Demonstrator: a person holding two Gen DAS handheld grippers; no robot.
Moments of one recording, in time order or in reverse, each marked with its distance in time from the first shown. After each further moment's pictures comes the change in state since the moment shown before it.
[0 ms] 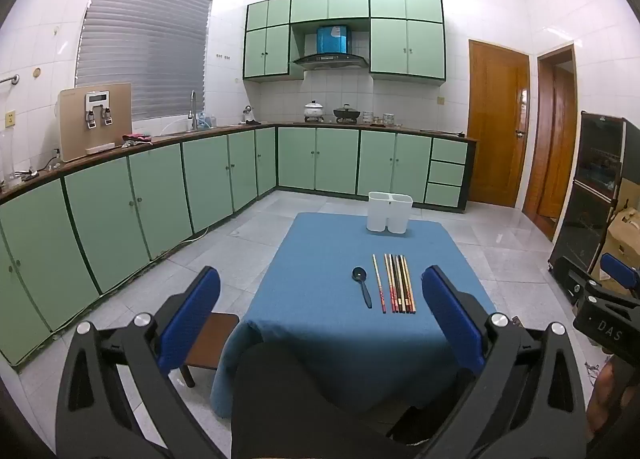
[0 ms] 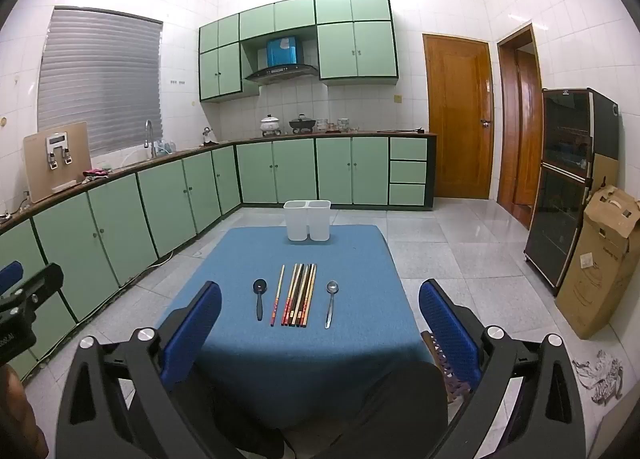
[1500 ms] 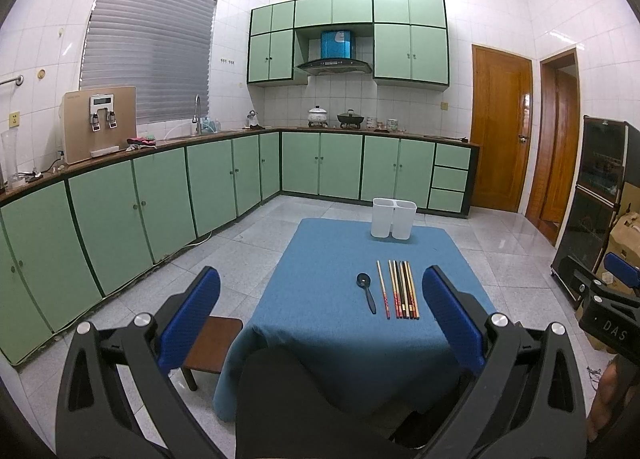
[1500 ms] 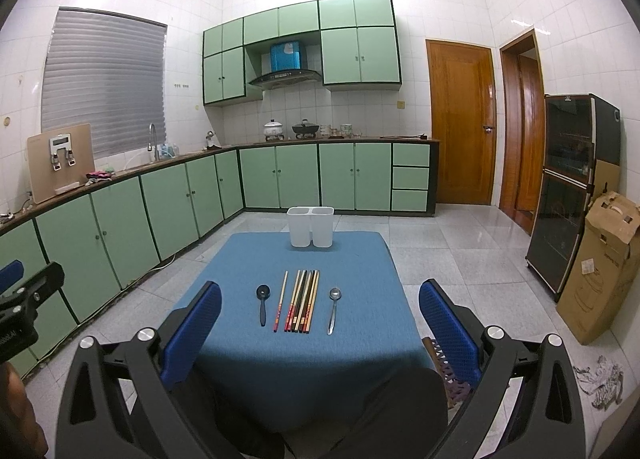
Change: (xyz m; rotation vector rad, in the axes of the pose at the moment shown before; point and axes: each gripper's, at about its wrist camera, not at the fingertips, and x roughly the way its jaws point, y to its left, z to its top) left arm -0.013 0.007 0.006 -0.001 -0.027 0.010; right arm -0.003 0.003 0.007 -0.006 -0.008 0.004
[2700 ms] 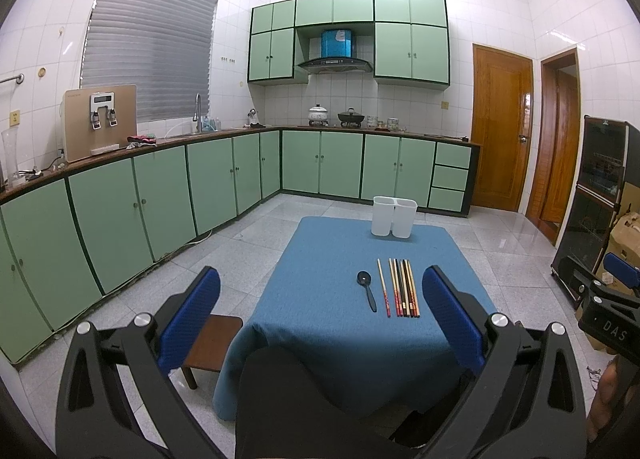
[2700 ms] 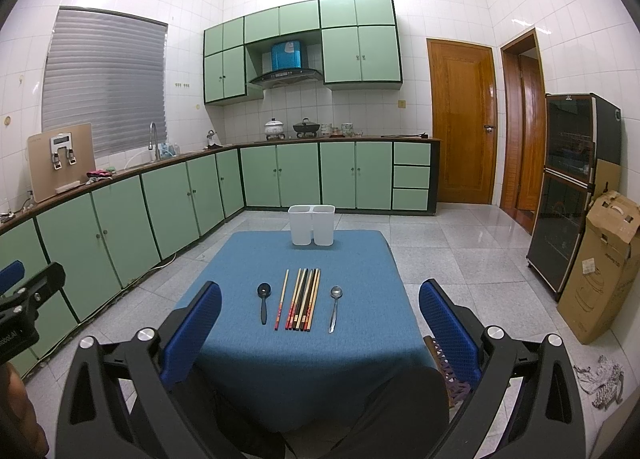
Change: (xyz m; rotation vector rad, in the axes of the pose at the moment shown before) left arm -0.003 0.001 0.002 0.001 0.001 -0.001; right arm 0.000 0.001 0.000 -0.001 0.001 0.003
